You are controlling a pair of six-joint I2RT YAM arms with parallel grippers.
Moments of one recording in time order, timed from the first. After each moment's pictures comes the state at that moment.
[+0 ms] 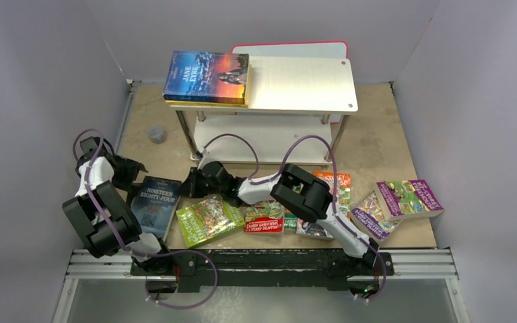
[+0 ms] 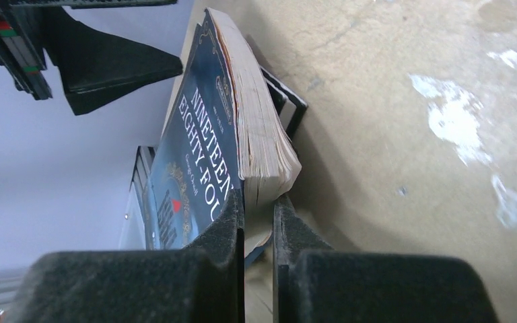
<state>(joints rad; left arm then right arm) 0.59 1.47 0.90 -0.62 0.20 -0.74 1.10 2.40 1.52 0.54 -0.11 0.99</state>
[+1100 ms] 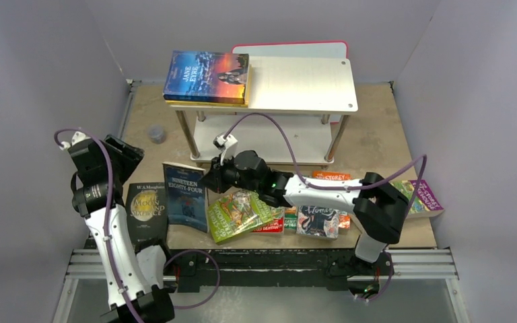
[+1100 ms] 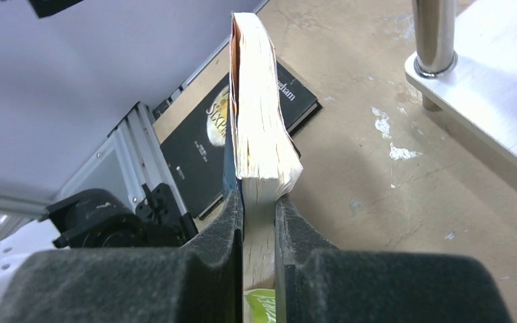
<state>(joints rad) 0.49 0.79 0.97 -0.78 0.19 -0.64 1.10 1.72 1.11 0.36 -0.02 0.55</state>
